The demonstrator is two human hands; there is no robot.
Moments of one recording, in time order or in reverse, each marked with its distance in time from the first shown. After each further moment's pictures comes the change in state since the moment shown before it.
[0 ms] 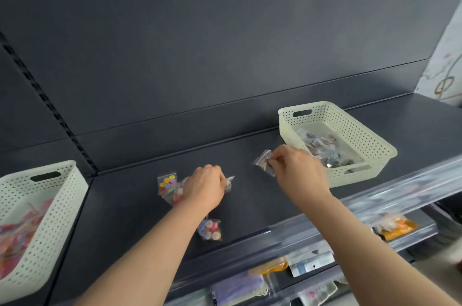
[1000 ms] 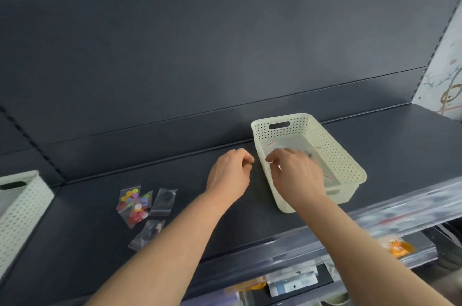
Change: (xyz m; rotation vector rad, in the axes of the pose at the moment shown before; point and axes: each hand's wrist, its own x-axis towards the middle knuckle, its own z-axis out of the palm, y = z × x) left_hand 0.046 0.150 0.004 -0.360 0.114 0.074; right_hand 0.051 0.103 -0.017 -0.029 -0.008 -0.069
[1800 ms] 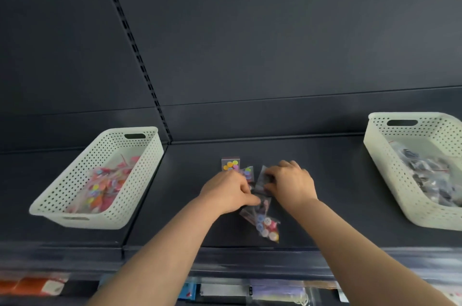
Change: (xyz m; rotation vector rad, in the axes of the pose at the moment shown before) left_hand -0.088 -0.188 -0.113 0.124 -0.294 -0.361; right_hand -0.017 -0.191 0.121 0.009 -0.369 -0.298
